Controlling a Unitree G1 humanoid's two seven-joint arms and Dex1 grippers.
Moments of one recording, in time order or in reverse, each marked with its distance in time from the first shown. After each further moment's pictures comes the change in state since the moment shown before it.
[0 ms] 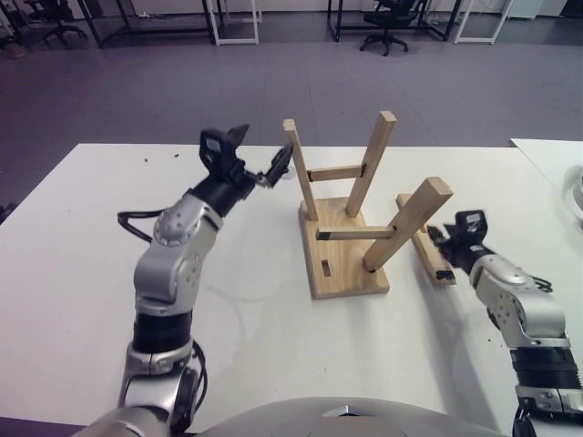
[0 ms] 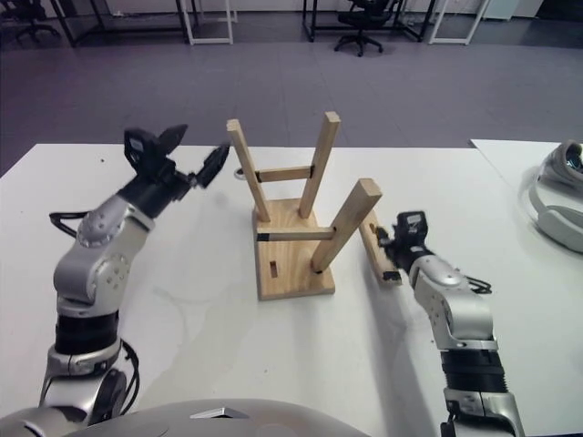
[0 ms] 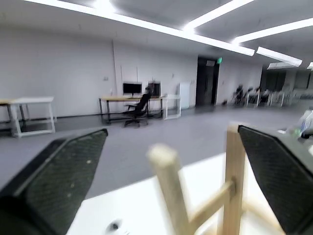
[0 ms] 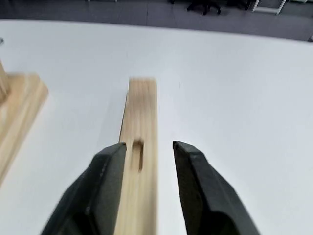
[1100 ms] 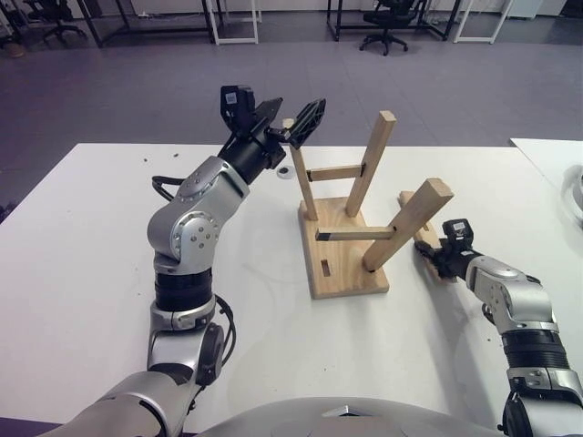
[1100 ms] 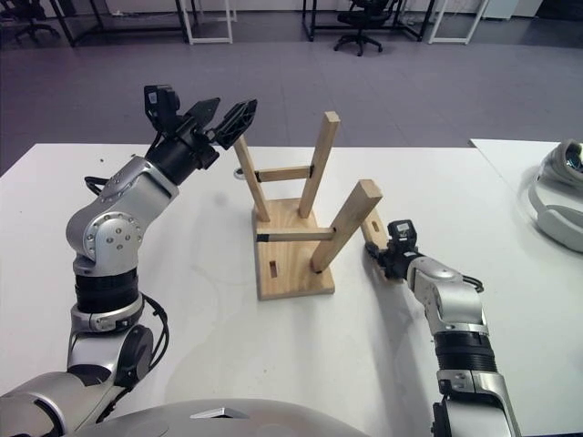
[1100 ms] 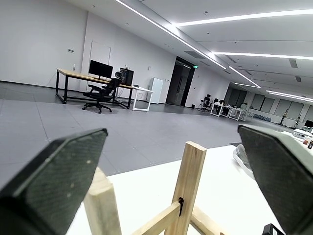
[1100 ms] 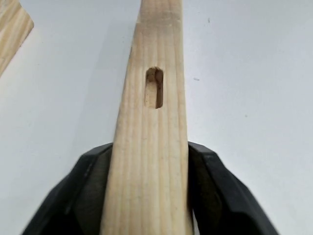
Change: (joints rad) left arm -0.125 -0.073 -0.020 0.069 -0.160 0.175 0.097; right arm -0.012 0.032 0.092 0.201 -0.124 0.205 0.163
